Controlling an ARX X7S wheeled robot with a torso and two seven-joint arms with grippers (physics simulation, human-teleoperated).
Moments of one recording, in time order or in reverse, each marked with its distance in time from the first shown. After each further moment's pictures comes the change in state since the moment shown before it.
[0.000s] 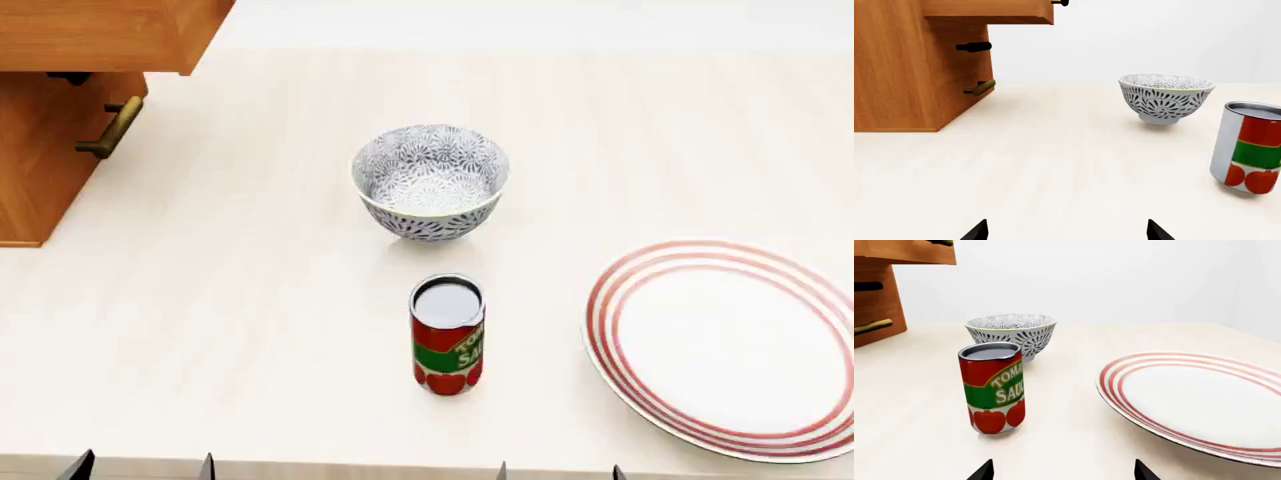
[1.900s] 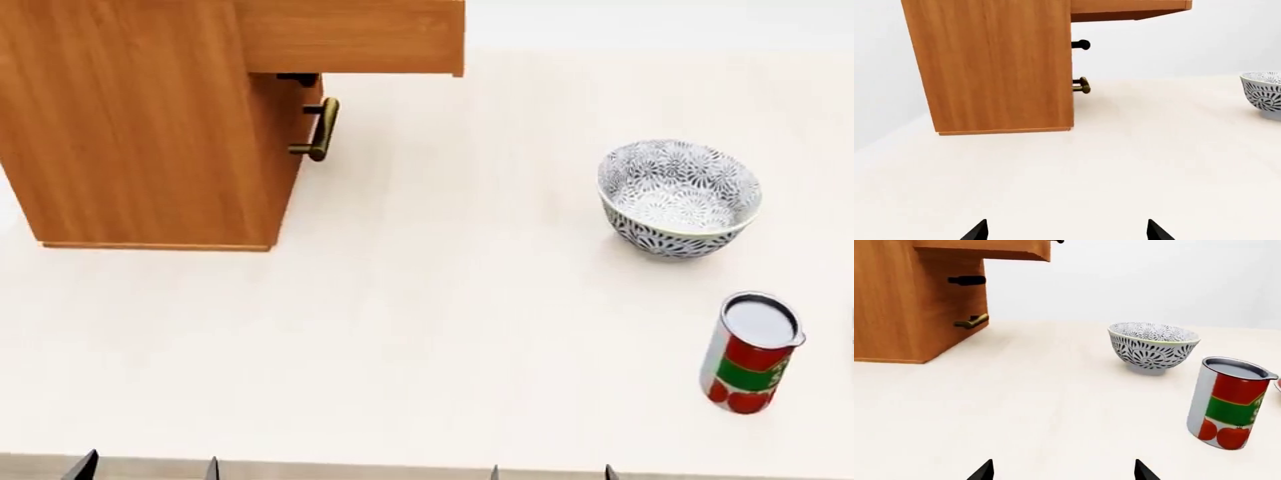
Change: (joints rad) left arm -0.009 -0.129 0.162 0.000 -0.089 0.001 -0.157; right arm 0.012 0.131 -0.167 0.005 0.093 -0.003 0.150
